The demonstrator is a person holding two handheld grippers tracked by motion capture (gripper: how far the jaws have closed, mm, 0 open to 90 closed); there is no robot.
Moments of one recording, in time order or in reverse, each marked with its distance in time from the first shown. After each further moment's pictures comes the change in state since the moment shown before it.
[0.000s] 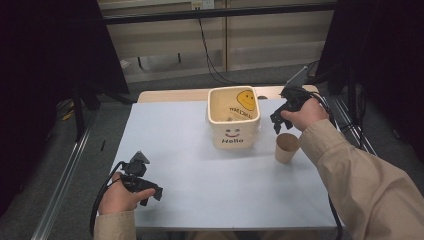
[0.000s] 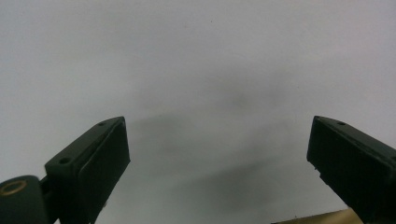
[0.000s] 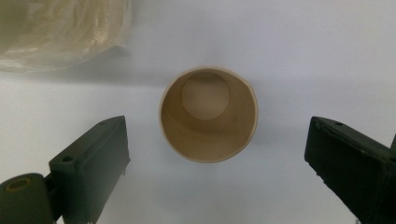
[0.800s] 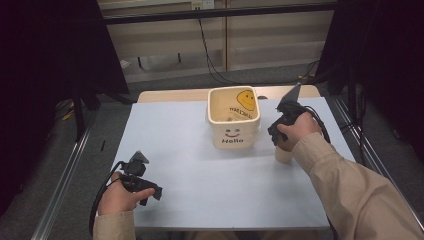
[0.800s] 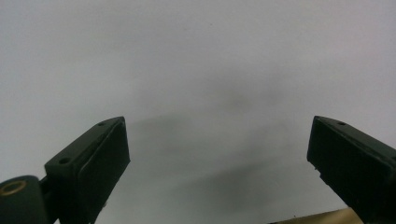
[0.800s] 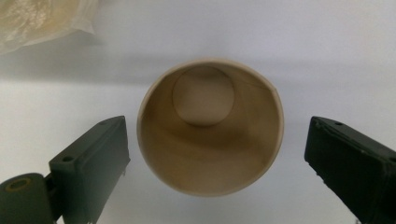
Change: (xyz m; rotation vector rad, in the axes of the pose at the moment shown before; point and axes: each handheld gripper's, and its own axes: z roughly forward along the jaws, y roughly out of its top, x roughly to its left) left arm 0.002 0.000 -0.002 -0.009 0.003 0.019; right arm 0.003 -0.003 0.048 0.043 -0.028 -0.006
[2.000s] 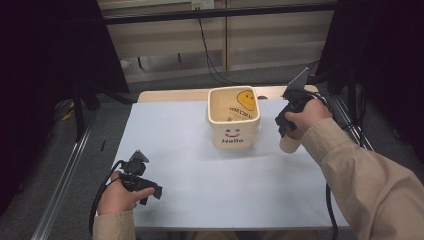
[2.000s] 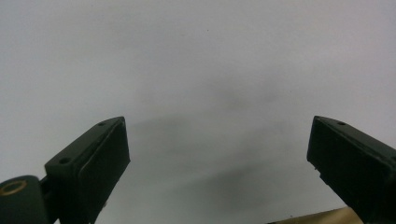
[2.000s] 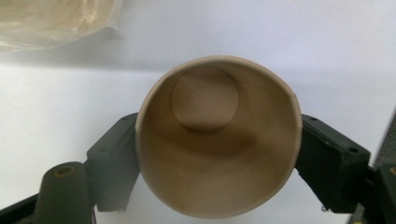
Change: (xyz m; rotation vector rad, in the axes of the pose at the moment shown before) left arm -0.001 0.001 -0.003 -0.009 -0.008 -0.004; right arm -0.008 -0.003 -0.056 0.003 0.021 -0.001
